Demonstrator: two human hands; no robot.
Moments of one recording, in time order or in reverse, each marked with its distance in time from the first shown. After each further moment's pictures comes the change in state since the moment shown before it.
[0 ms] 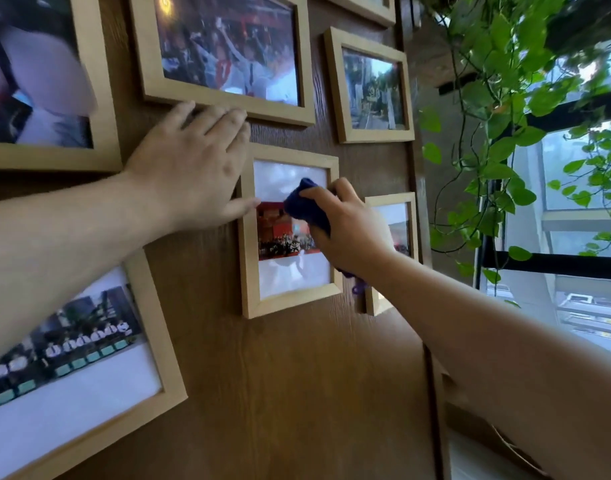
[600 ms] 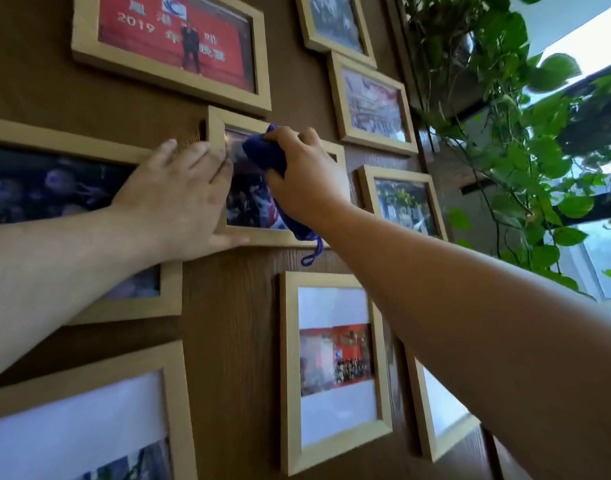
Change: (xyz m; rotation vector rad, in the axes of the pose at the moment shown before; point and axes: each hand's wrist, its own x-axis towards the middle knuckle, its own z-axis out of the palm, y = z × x) left_hand 0.040 -0.109 -0.038 0.202 -0.043 -0.181; right_hand 0.227 -0.065 -0.046 0.180 0.358 -0.116
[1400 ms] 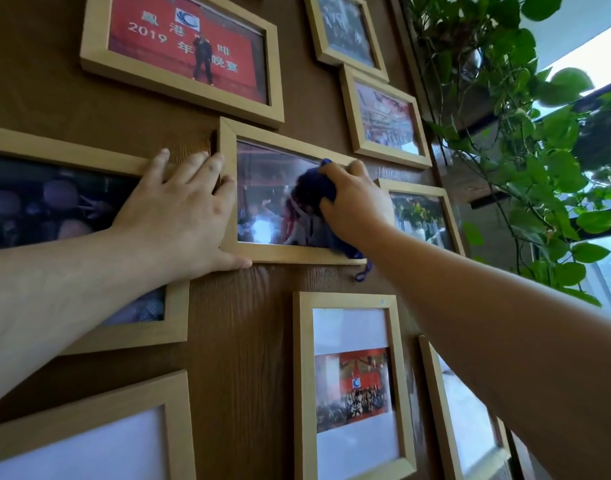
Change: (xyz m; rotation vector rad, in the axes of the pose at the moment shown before) left_hand 0.007 -0.003 0.025 -0.054 -0.064 -0.113; right_hand -0.004 0.062 0.012 -0.245 -0.076 0.123
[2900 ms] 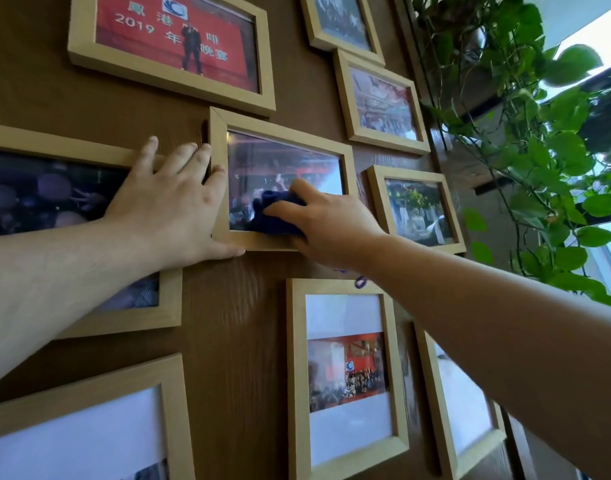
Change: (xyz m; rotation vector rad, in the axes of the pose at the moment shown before) left_hand 0.003 0.000 0.002 0.023 0.030 -0.001; right_hand -0.044 -0.026 -0.024 -0.150 -0.170 -0.551
